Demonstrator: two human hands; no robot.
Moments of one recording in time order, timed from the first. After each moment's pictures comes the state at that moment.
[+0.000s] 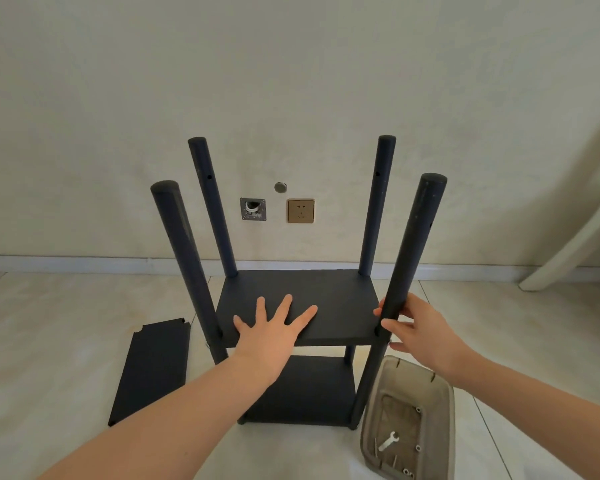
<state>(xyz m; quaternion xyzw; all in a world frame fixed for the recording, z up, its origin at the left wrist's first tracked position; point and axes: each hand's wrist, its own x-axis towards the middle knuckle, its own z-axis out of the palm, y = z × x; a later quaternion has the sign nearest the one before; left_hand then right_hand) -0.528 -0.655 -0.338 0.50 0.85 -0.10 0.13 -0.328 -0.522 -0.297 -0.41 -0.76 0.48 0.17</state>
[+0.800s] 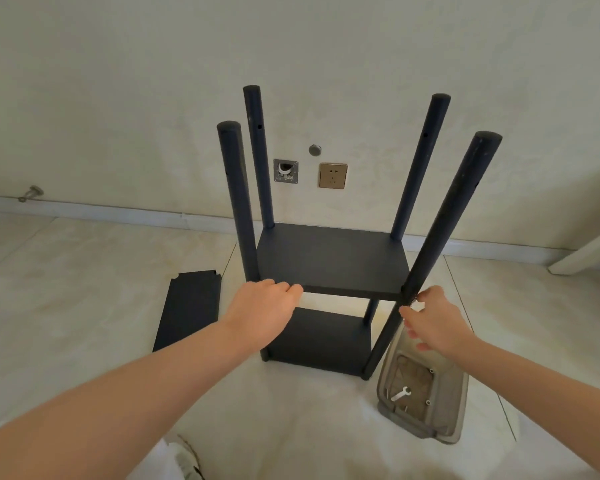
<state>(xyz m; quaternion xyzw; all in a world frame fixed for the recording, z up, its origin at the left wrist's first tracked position) -0.533 -0.740 -0.322 0.56 0.81 -0.14 -0.05 -0.328 -0.560 -0.321 -0.52 -0.78 0.36 0.06</state>
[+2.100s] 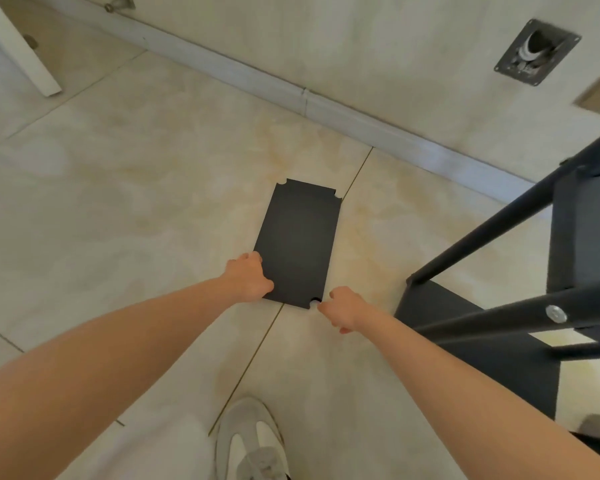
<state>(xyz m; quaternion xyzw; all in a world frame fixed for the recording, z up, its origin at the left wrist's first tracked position) -0.786 -0.891 -0.570 0.11 0.91 0.15 0.36 -0.681 -0.725 -0.588 -0.28 -0.83 0.35 -0.33</state>
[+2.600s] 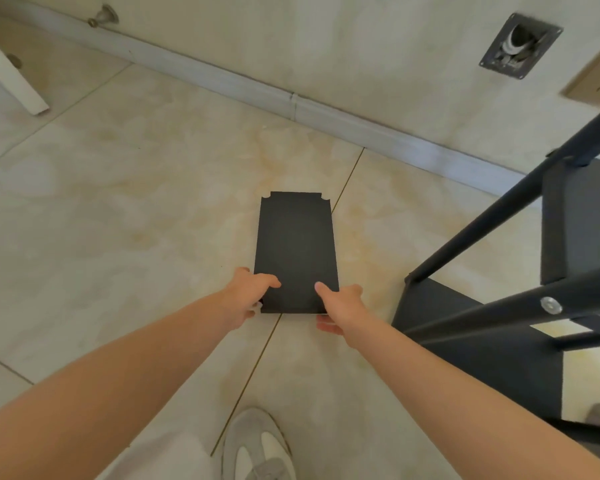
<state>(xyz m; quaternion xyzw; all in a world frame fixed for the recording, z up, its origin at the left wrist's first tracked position) -0.775 -0.888 -0.585 -0.17 0.77 0.46 0.41 -0.683 -0.742 -0.585 -0.51 -0.61 0.59 -0.16</state>
